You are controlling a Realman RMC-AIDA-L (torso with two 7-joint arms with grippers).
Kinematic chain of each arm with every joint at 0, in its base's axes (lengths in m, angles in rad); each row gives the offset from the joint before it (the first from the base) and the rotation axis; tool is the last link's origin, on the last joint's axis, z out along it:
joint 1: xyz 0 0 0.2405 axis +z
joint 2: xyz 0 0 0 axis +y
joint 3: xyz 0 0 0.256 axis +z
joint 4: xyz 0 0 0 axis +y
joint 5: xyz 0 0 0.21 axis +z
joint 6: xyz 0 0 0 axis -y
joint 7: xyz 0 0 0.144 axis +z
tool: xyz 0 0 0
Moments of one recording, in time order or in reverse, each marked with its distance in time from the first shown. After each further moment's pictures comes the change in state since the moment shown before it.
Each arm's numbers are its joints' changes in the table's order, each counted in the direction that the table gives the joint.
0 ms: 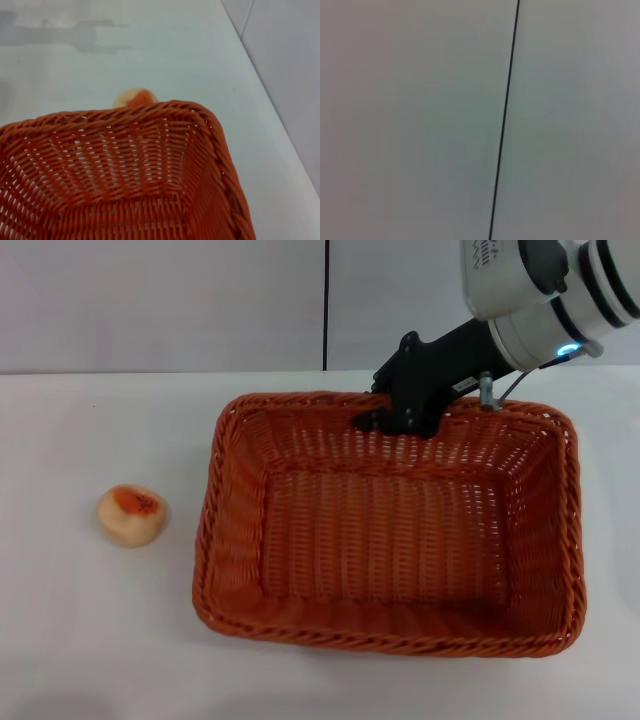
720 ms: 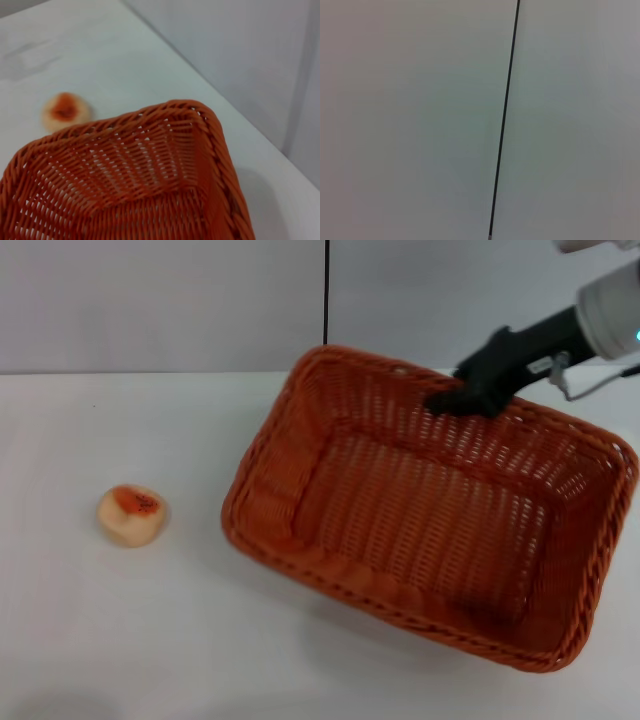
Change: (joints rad) left arm -0.064 0.005 -0.011 -0.002 -0.002 -0.079 0.000; right arm -0.088 -0.061 0.054 -0.093 -0.041 0.069 0.351
